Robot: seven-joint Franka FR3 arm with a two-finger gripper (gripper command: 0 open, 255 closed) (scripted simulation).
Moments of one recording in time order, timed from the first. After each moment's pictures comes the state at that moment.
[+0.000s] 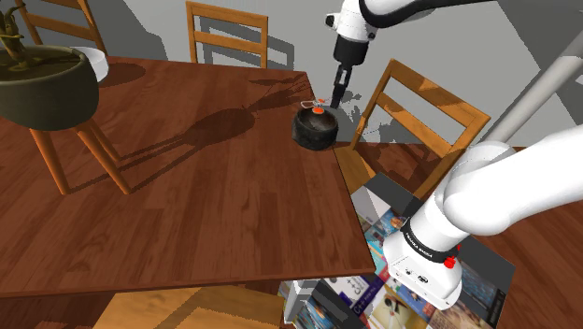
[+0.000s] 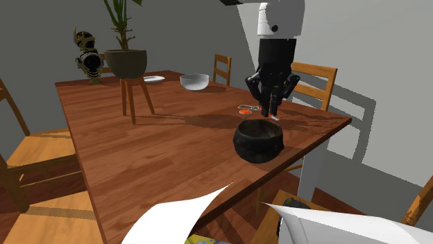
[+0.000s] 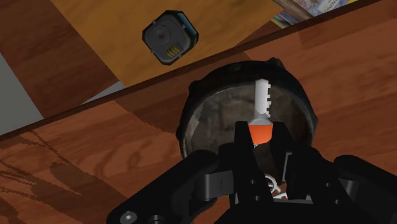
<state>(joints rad) 0.11 -0.56 -0.05 -2.46 -0.03 1.91 -0.51</state>
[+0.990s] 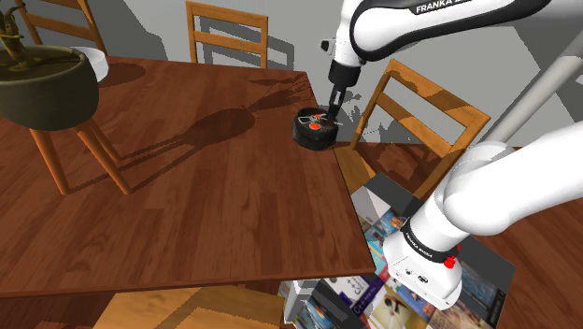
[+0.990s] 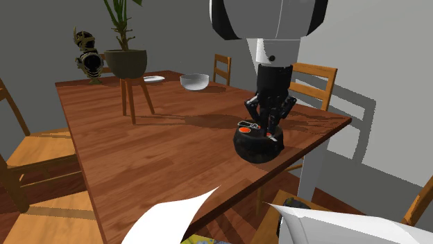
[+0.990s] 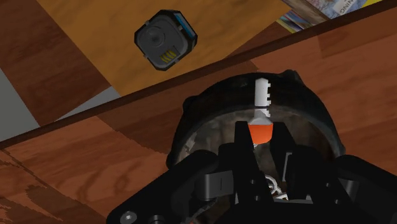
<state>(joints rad) 0.11 -0.52 -0.06 -2.57 -0.03 2.06 -0.51</state>
